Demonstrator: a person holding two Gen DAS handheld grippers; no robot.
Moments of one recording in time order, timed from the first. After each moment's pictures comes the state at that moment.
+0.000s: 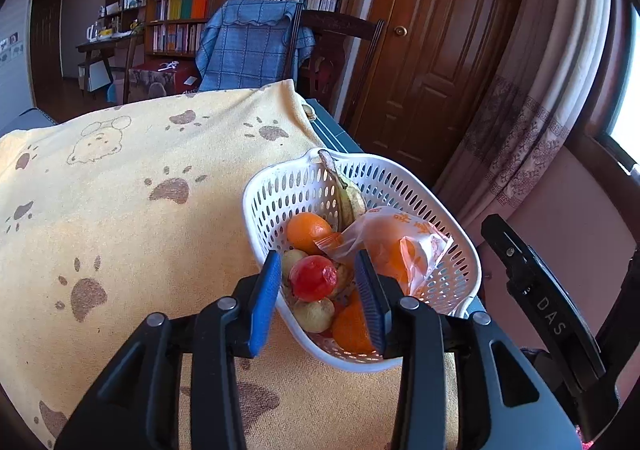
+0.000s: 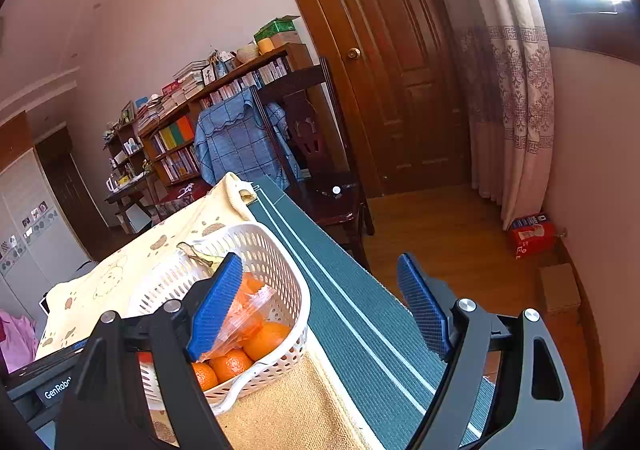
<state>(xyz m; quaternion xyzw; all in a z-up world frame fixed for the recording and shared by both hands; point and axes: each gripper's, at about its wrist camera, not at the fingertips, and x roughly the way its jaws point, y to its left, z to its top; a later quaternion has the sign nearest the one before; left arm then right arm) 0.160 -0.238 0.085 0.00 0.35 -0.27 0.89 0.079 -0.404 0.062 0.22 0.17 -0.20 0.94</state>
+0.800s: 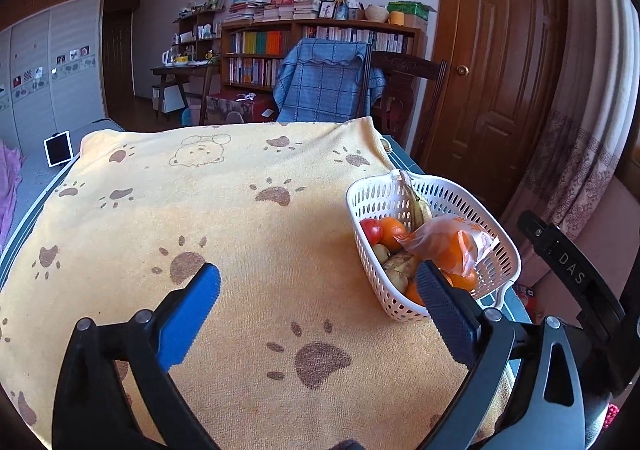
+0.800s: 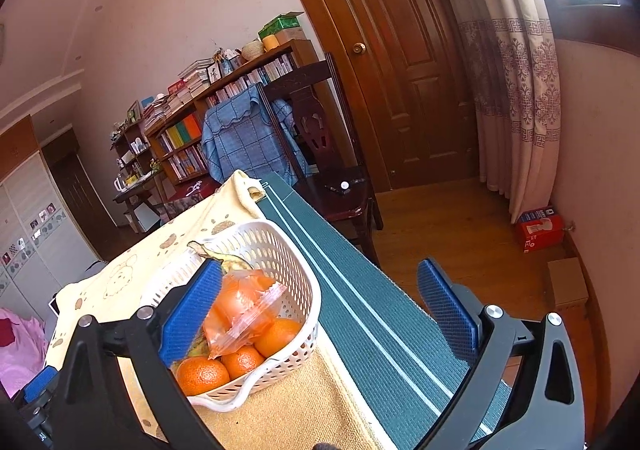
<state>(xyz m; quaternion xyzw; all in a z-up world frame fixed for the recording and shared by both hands) 0.100 -0.183 0.094 -0.01 0.29 -0.13 0.95 0.075 -0.404 0.070 0.23 0.18 -0.18 0.94</state>
